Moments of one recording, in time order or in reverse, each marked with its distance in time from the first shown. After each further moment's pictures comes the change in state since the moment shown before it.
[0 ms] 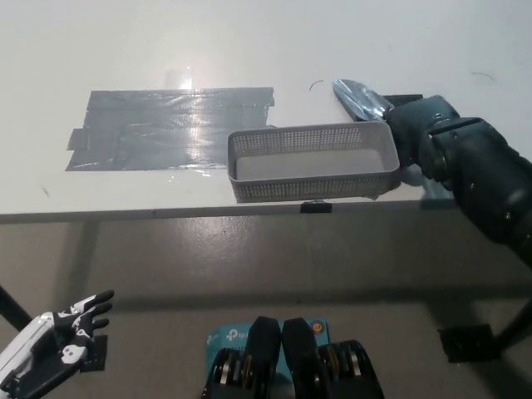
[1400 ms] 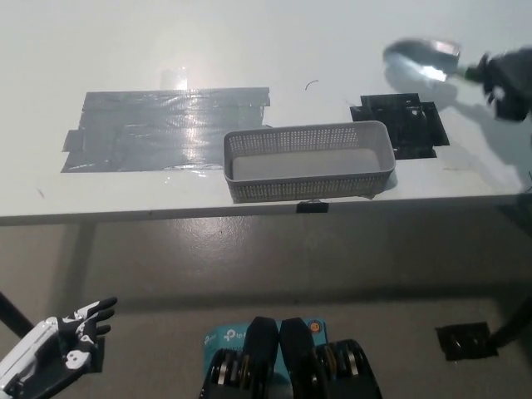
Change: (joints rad) left_arm 0.007 0.005 -0.018 0.008 0.026 0.000 -0.013; right_arm 0.038 -0.239 -0.177 -0.009 -0.081 -0.223 -0.388
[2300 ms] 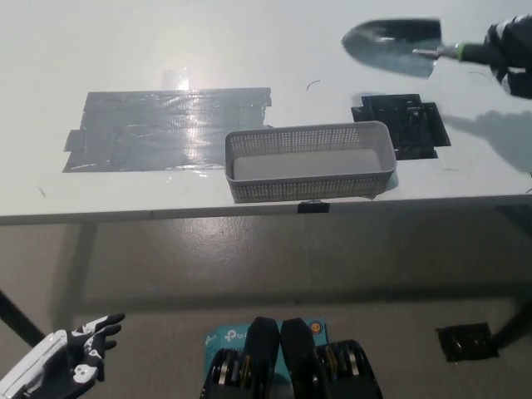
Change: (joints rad) left_arm 0.015 0.026 -0.037 0.002 0.024 0.004 -0.014; right_arm 0.131 -0.092 -0.177 -0.355 0.106 -0.172 0.156
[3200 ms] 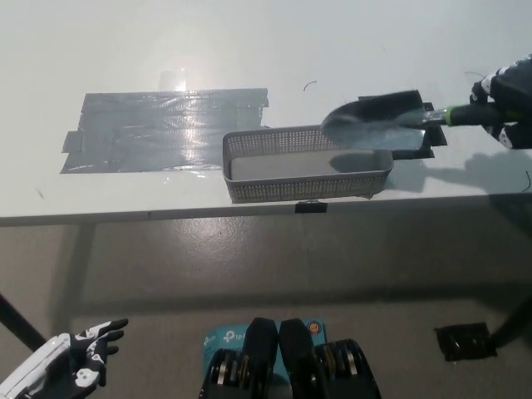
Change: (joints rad) left_arm -0.003 0.009 -0.003 0.003 0.009 0.016 -0.033; right_arm 0.064 -0.068 -0.052 -0.306 0.078 0.001 0.387
